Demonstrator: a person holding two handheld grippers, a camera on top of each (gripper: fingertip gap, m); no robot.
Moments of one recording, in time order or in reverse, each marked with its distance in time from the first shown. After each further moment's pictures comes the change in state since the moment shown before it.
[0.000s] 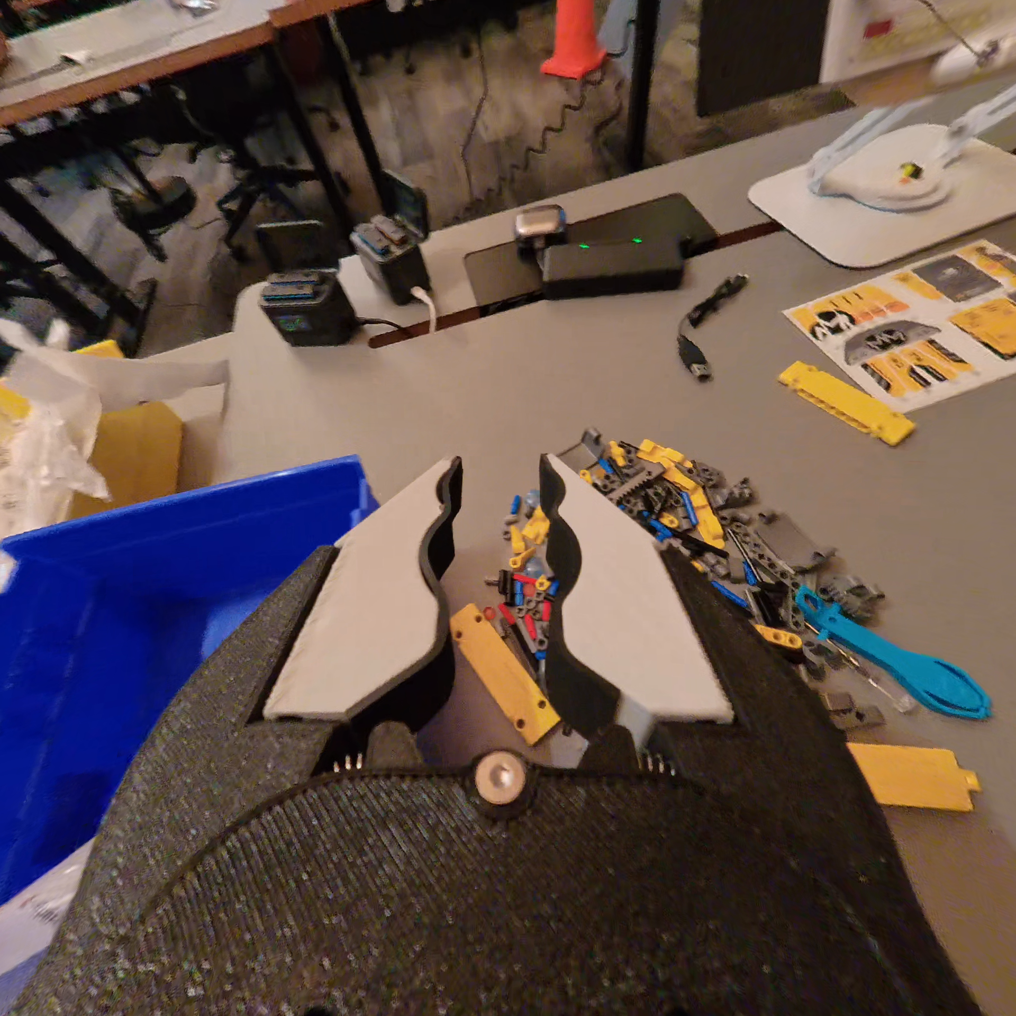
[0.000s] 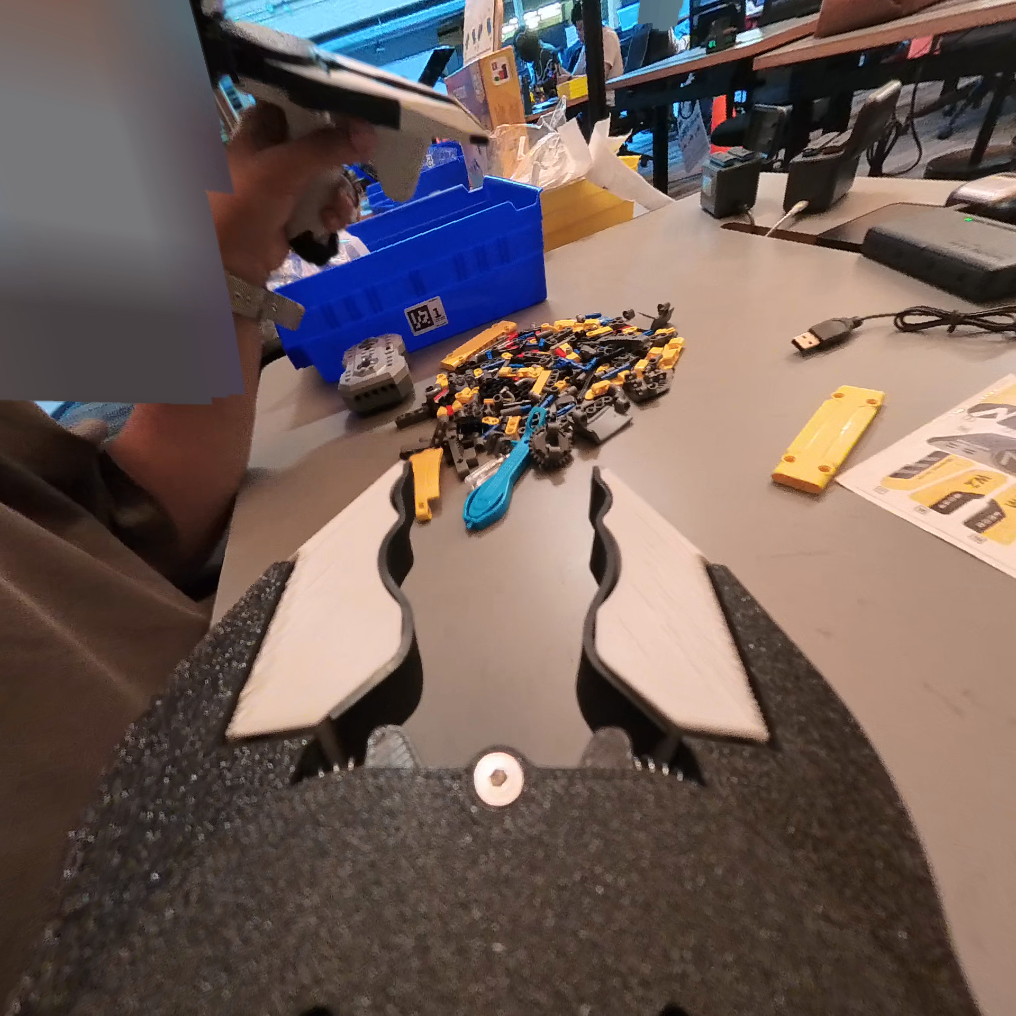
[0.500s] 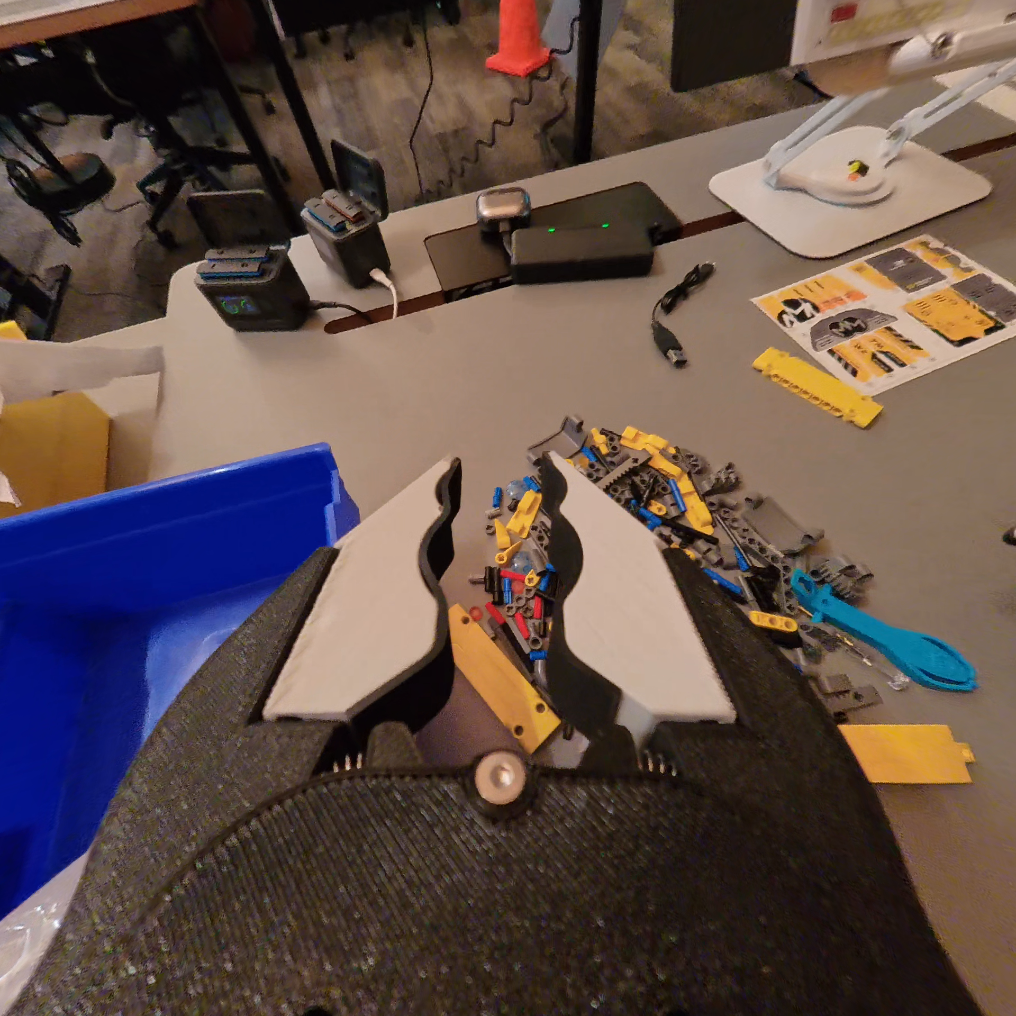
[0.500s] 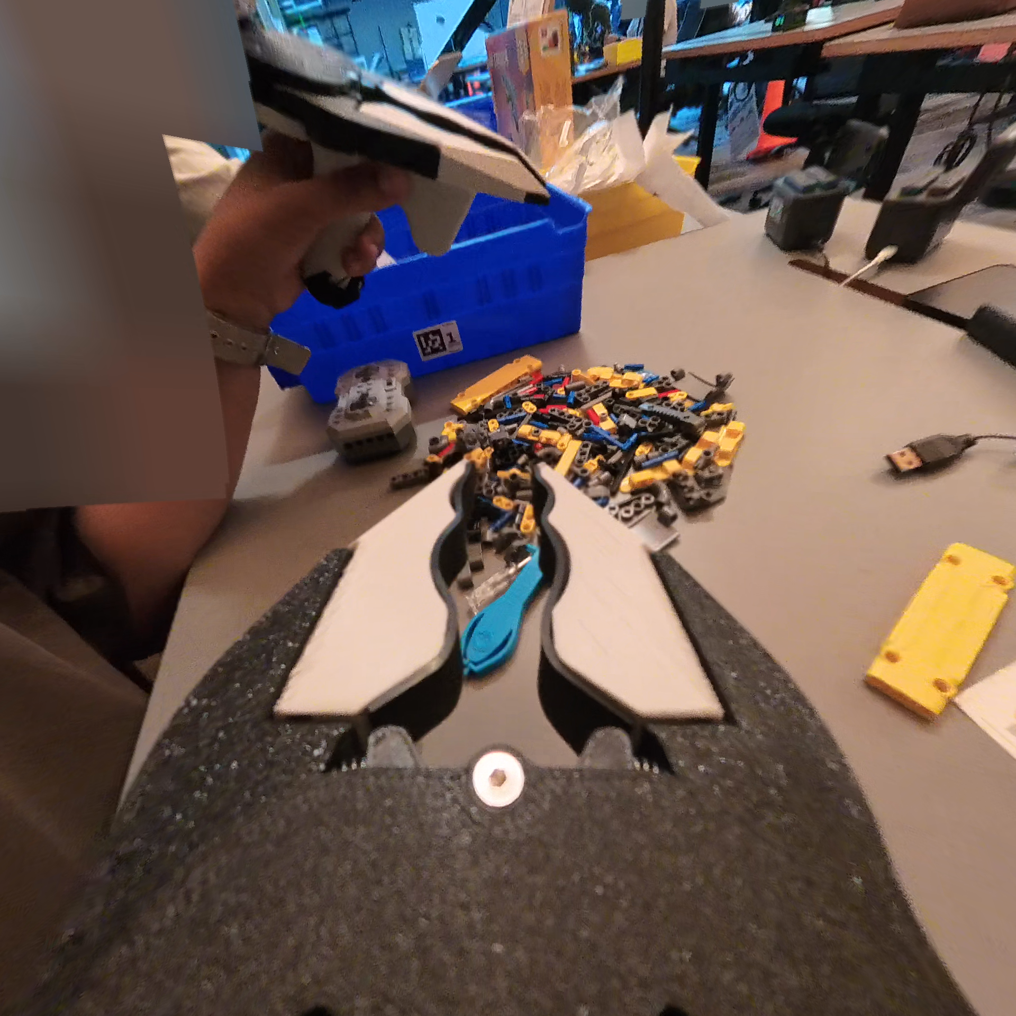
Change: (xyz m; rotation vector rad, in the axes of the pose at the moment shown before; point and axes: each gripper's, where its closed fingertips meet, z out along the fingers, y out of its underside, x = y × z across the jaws) left arm -0.002 0.015 0.012 -0.002 0.098 -0.029; right arm -0.012 -0.022 0.086 -0.061 -0.052 -0.086
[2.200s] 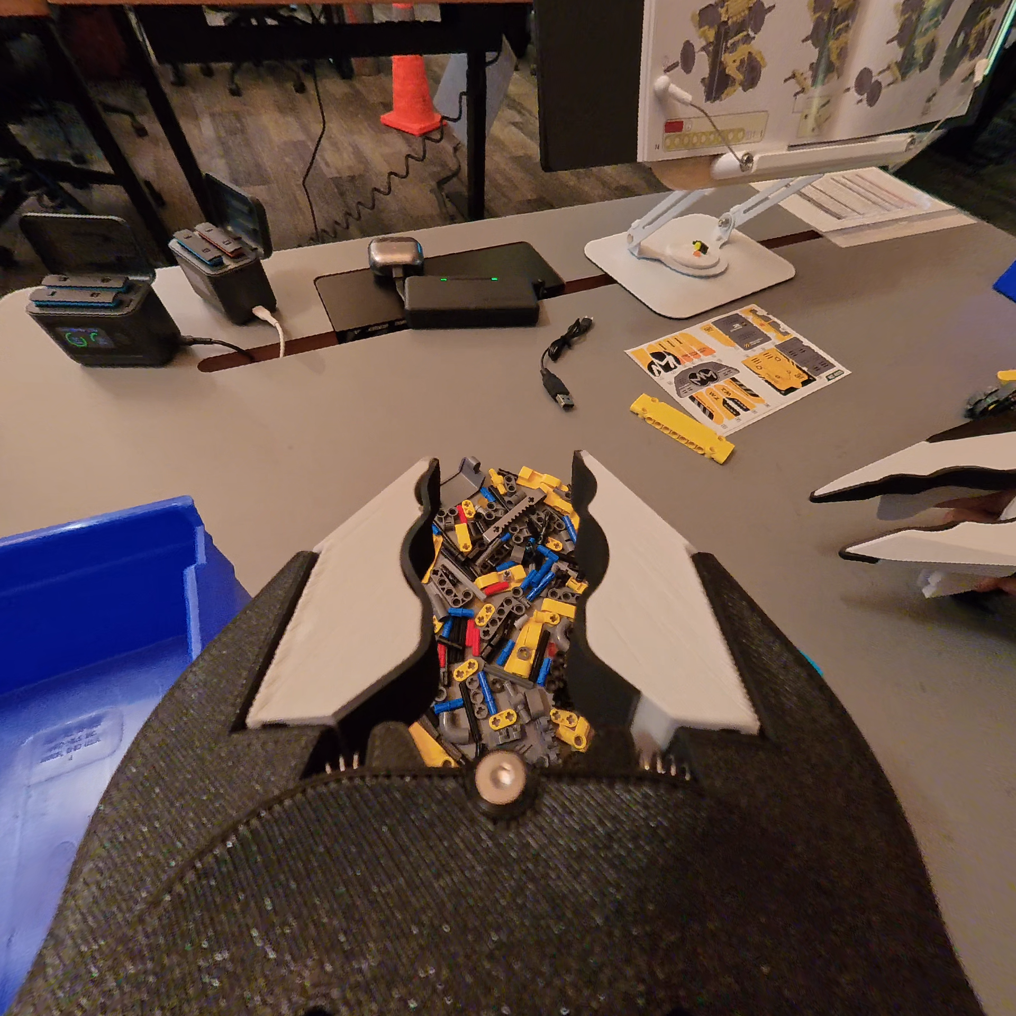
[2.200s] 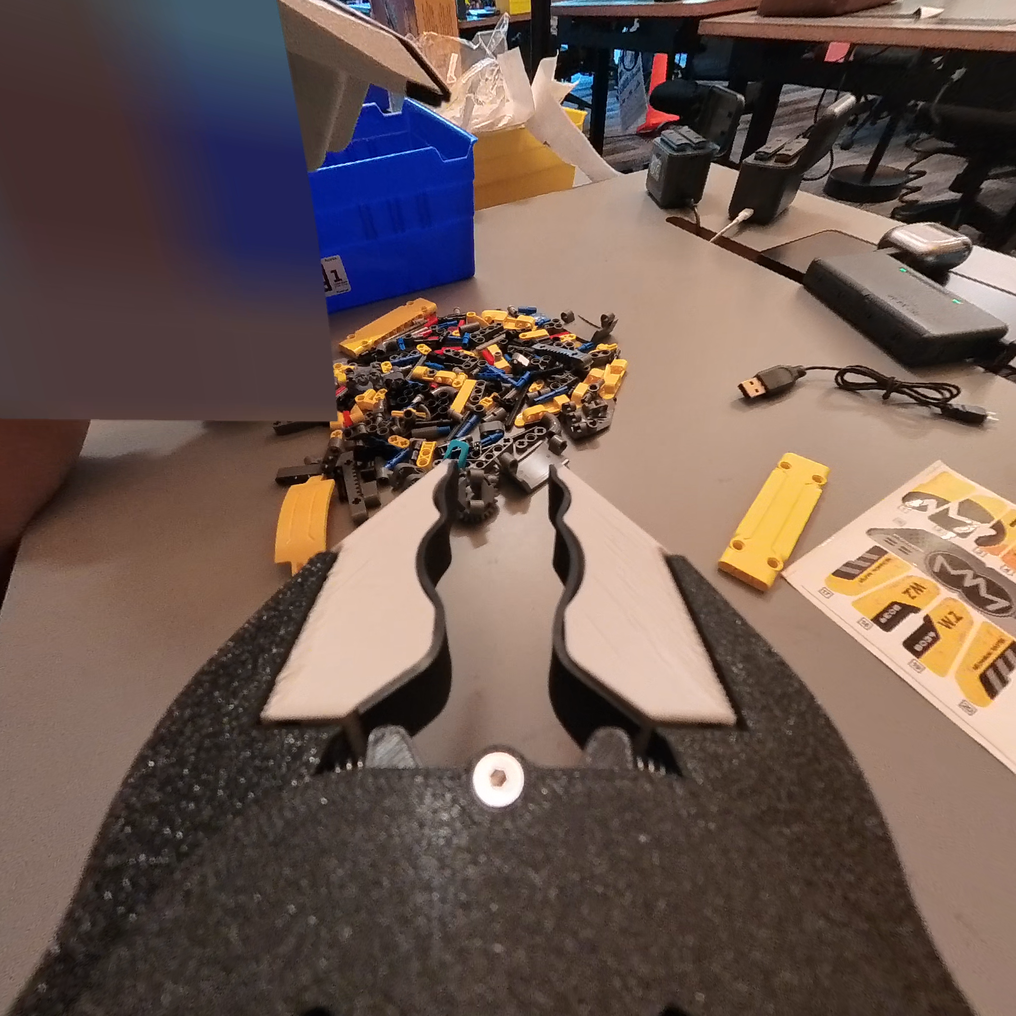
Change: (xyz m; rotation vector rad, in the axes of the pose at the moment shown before) left arm 0.042 -0.016 0.004 0.078 0.195 -0.069; right arm 0.041 0.021 -0.025 -0.050 0.191 -0.063
